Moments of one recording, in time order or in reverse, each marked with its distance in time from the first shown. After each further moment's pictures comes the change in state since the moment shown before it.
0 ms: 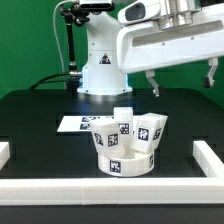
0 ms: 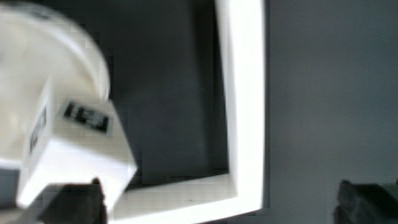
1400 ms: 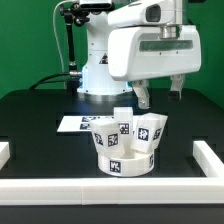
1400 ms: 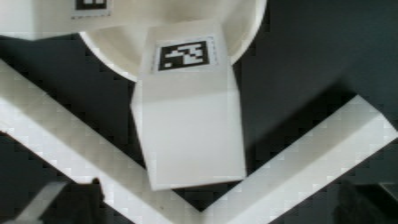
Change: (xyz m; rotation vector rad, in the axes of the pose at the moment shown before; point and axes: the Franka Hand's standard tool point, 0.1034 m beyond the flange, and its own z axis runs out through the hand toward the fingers) arm 0.010 0.037 0.011 -0.073 -0.102 -0.696
